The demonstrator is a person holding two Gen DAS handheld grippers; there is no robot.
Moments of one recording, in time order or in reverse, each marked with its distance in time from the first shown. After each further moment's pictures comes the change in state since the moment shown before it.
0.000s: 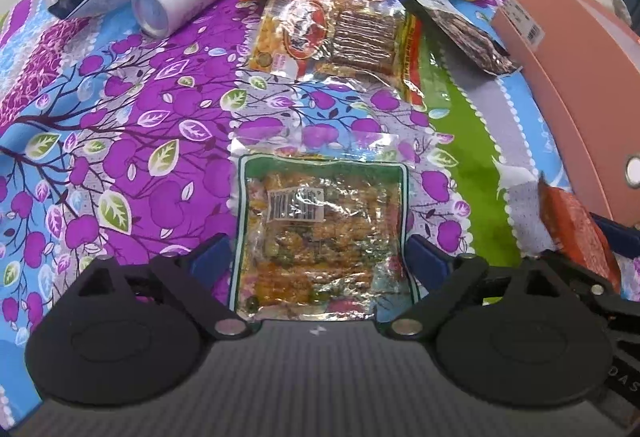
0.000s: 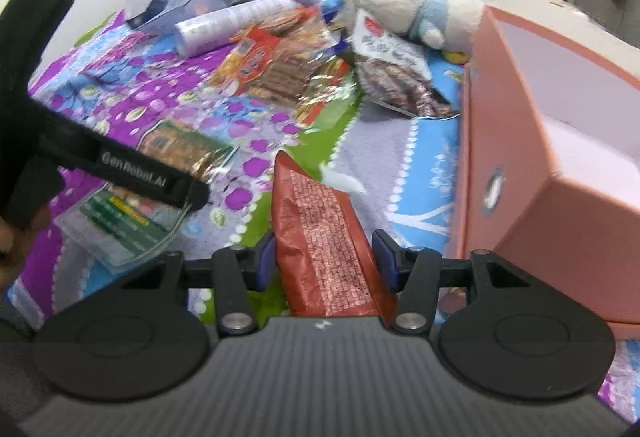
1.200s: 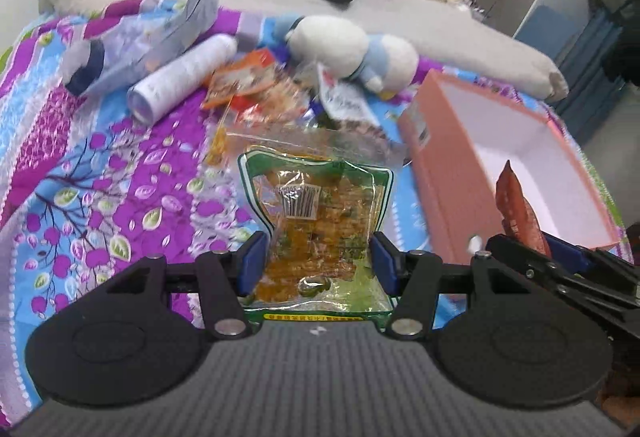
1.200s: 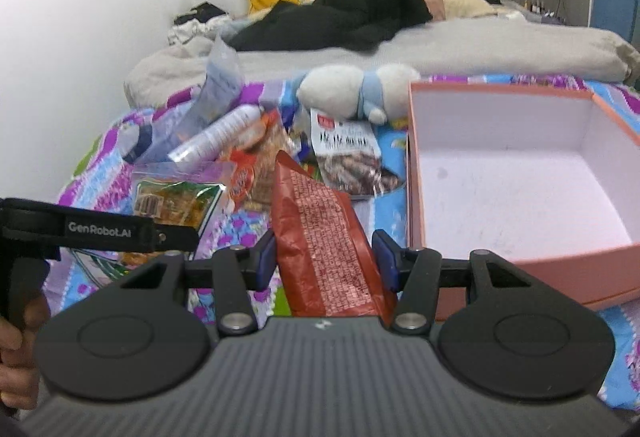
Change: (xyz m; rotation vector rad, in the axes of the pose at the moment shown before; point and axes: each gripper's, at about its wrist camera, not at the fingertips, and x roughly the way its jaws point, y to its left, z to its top) left arm -0.140 -0.029 0.020 -0.061 -0.183 -0.174; right arm -0.098 -0.023 0.044 0.235 -0.178 0.002
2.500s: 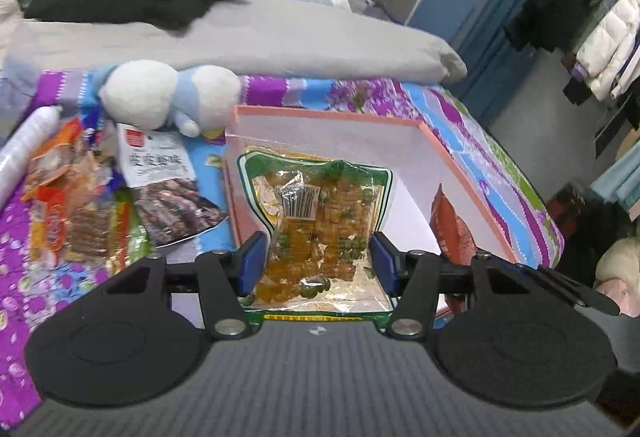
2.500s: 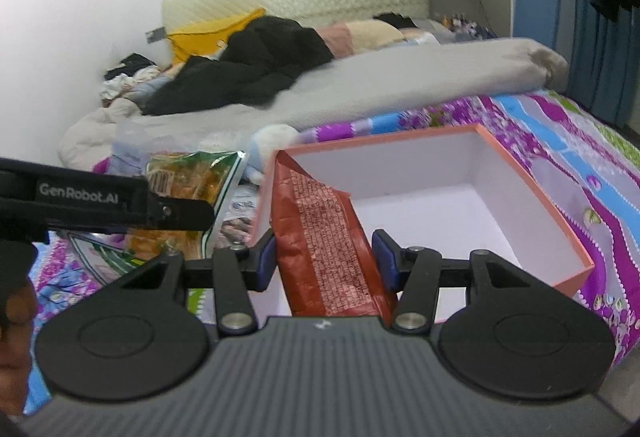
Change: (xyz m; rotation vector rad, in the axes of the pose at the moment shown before) left arm 0.048 -0.184 0.067 0.174 0.030 -0.242; right arm -0.021 -0.126 0.038 0.132 -0.066 -0.177
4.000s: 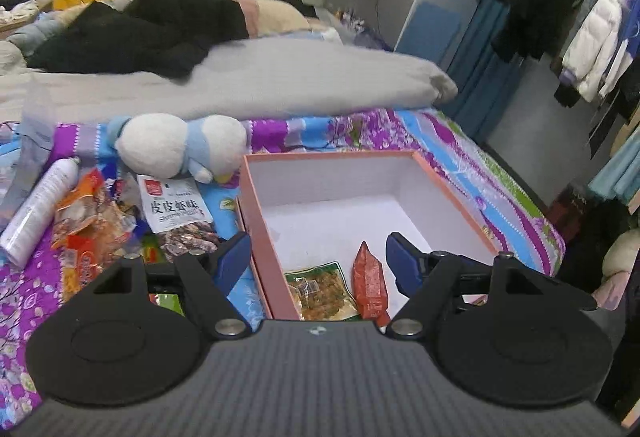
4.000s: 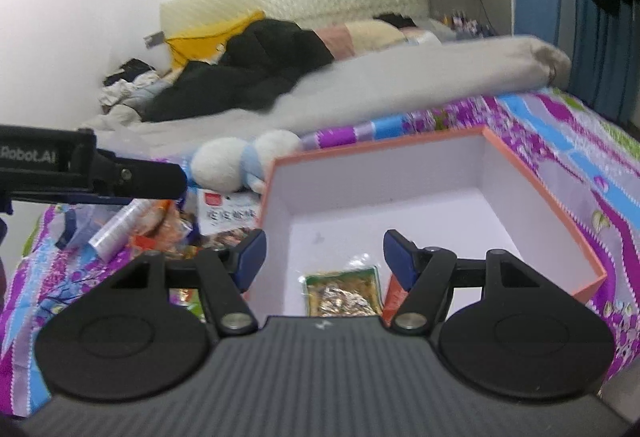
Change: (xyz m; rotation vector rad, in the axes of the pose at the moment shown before) left arm -0.065 0.005 0.011 0.065 -0.105 0.009; right arm -0.014 0.020 0.009 -0.015 -0.031 0.015
